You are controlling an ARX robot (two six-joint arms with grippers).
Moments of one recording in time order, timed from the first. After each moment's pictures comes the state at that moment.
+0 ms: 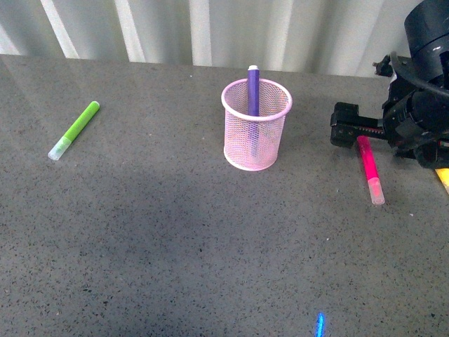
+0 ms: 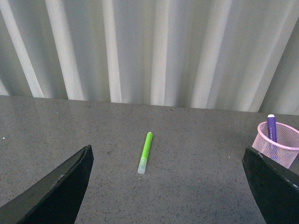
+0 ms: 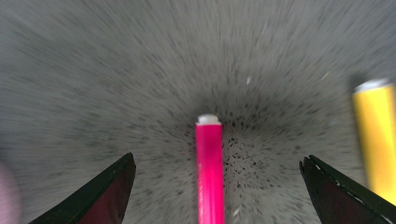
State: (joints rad) left arm 0.00 0.00 0.02 0.00 0.00 0.00; right arm 0.14 2.20 1.18 0.04 0.11 0.29
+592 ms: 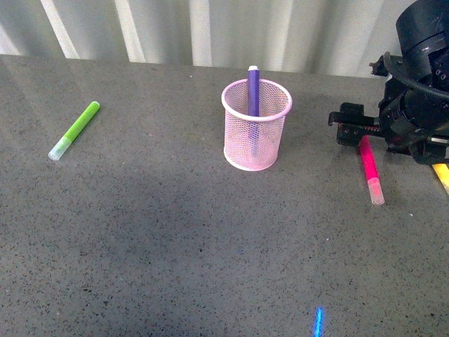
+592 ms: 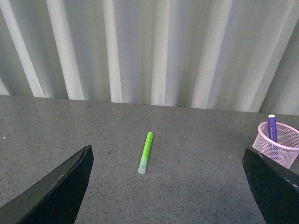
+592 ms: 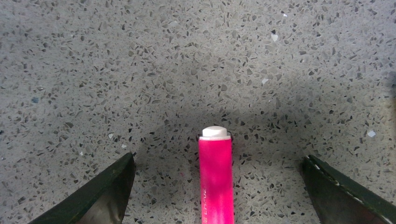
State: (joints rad) left arm 0.00 0.00 0.02 0.00 0.00 0.00; right arm 0.15 2.24 1.23 0.02 0.11 0.29
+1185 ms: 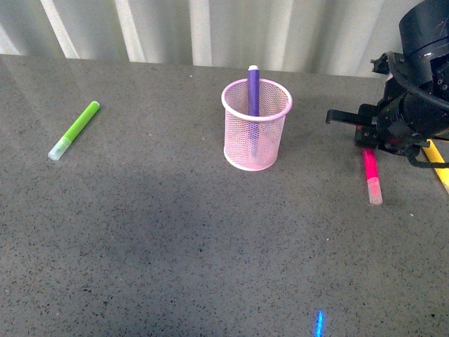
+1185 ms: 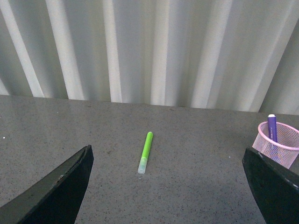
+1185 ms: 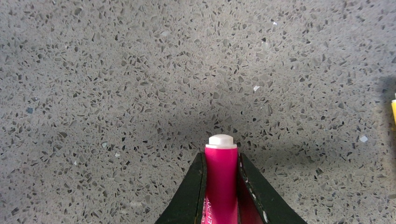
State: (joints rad) left arm 0.00 0.00 0.02 0.00 0.00 0.00; right arm 0.15 2.21 1.16 0.16 0.12 0.30
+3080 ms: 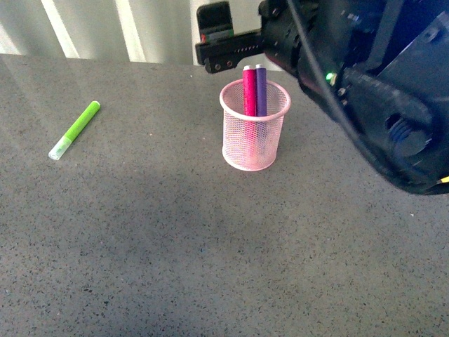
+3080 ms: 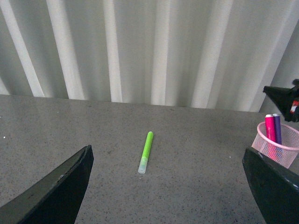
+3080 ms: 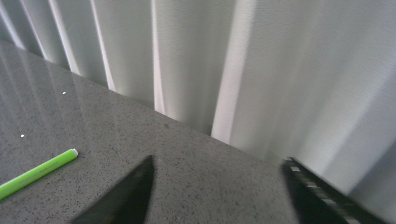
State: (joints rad) left arm 0.00 0.00 0.02 0.00 0.00 0.00; right arm 0.46 2.13 1.01 1.05 0.07 -0.04
